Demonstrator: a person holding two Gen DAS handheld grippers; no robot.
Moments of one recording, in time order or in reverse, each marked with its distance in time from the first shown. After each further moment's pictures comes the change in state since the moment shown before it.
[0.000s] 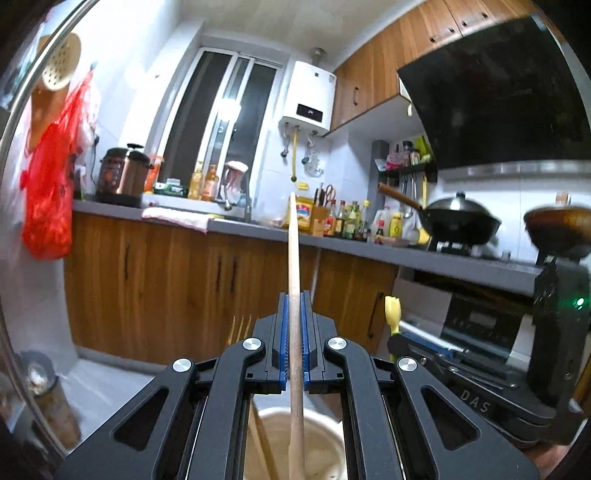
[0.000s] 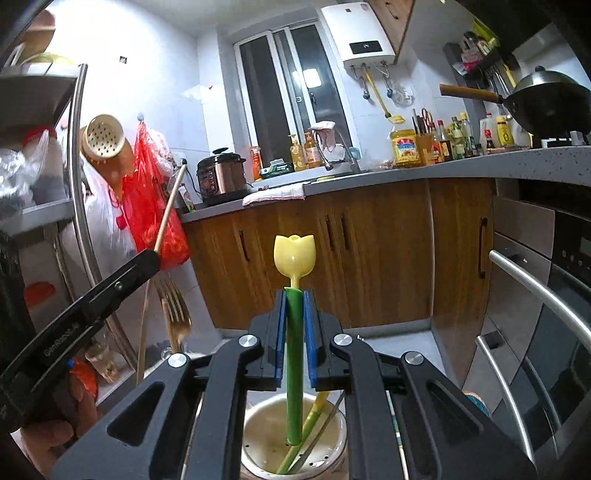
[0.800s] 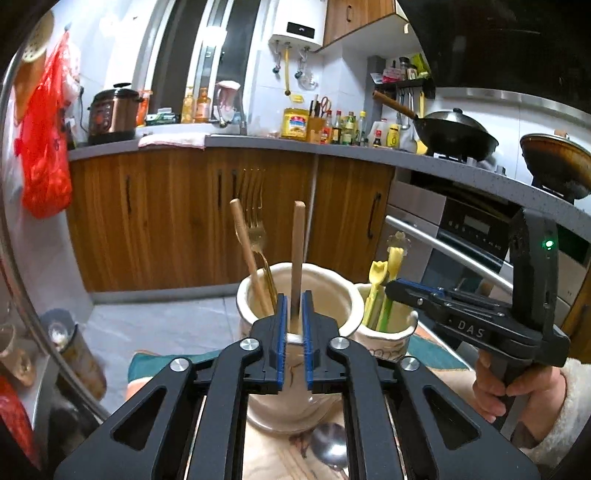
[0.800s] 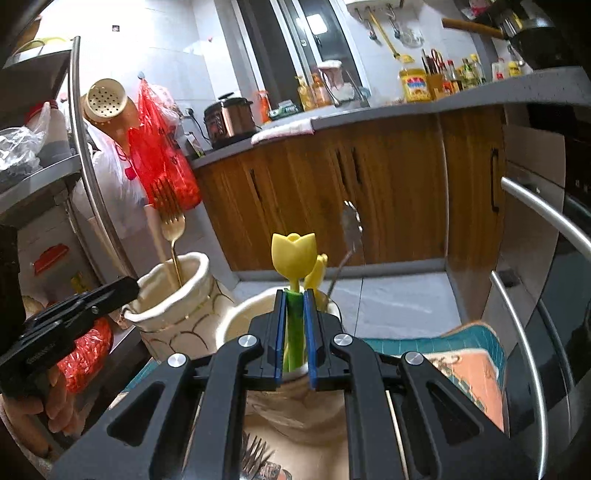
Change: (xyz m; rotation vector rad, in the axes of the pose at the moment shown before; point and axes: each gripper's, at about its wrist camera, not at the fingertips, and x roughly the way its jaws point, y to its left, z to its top) left arm -0.040 0.015 -0.033 0.042 0.355 -0.008; right arm -0.001 -0.020 -0.043 0.083 0.256 0.084
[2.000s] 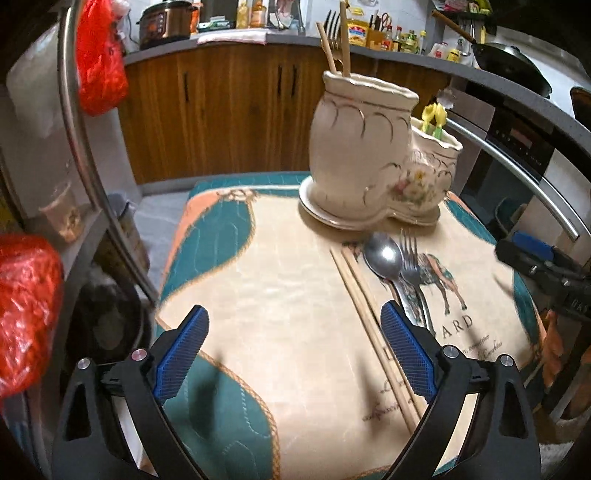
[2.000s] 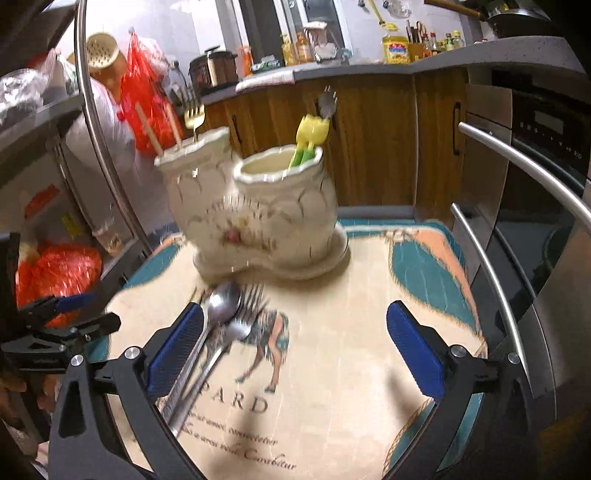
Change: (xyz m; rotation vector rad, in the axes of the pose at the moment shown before) left arm -0.054 0.015 -0.108 -0.106 0.389 0.186; right arm -0.068 0.026 -0.095 -0.040 0.195 -0.132
